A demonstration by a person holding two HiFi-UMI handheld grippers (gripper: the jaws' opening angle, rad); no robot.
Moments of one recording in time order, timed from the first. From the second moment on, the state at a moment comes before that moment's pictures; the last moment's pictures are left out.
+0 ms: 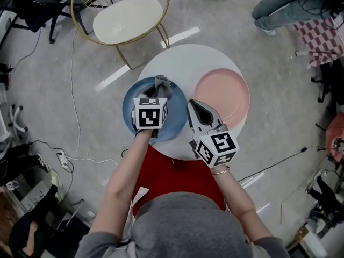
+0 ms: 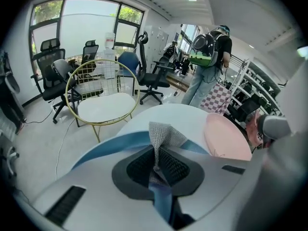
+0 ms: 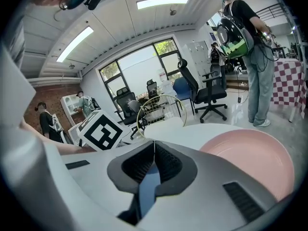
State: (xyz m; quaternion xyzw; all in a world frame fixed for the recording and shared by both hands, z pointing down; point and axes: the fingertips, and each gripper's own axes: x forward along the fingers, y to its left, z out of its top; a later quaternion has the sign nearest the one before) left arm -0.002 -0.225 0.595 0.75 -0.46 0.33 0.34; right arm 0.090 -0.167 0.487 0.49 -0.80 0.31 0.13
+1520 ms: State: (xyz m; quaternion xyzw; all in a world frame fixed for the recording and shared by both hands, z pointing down) left arm -0.104 -0.174 0.547 0.70 -0.55 0.30 0.34; right arm 0.044 -0.133 0.490 0.46 -0.82 0.30 0.15
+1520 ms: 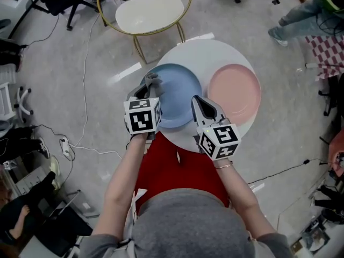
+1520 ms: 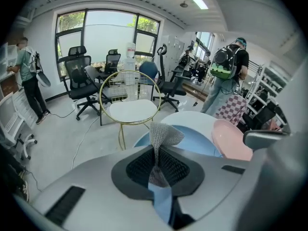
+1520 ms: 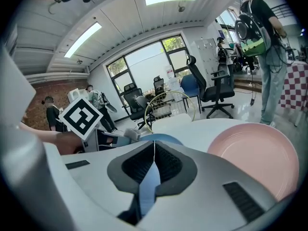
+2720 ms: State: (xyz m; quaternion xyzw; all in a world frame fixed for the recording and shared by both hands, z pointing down) left arm 0.041 -0.152 0.600 0.77 -0.36 0.39 0.35; right arm 0.127 -0.107 0.491 0.55 -0.76 0.32 0.13
